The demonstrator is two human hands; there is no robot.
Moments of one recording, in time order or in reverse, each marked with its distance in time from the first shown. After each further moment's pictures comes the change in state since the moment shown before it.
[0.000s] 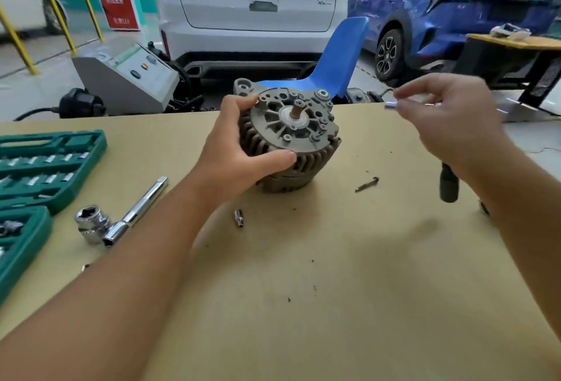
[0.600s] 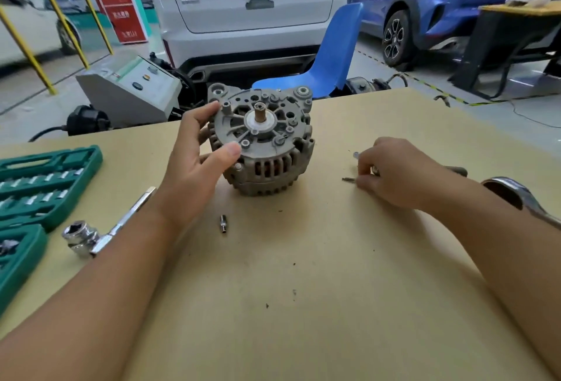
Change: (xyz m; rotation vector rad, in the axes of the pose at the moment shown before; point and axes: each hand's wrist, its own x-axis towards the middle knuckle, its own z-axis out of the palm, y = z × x) left_hand -0.009 -0.013 -0.008 -0.025 0.052 0.048; right_hand -0.016 0.058 0.038 -0.519 -0.583 -0.158
